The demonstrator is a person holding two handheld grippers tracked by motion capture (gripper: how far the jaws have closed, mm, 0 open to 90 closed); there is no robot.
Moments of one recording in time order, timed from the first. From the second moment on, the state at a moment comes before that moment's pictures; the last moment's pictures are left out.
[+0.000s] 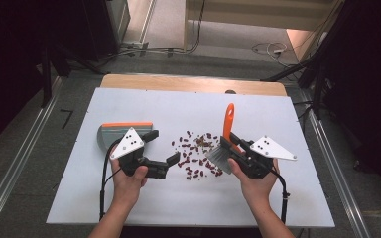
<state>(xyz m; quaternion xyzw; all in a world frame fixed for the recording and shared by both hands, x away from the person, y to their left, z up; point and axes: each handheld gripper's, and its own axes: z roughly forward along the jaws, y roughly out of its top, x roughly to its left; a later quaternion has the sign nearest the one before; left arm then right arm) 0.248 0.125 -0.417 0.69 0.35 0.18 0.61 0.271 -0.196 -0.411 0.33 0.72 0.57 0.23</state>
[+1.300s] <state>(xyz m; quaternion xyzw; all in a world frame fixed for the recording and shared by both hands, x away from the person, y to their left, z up) 0.239 0.094 -0.402 0.67 0.39 0.11 0.62 0.228 -0.107 -0.435 0.22 0.78 0.53 0.24</state>
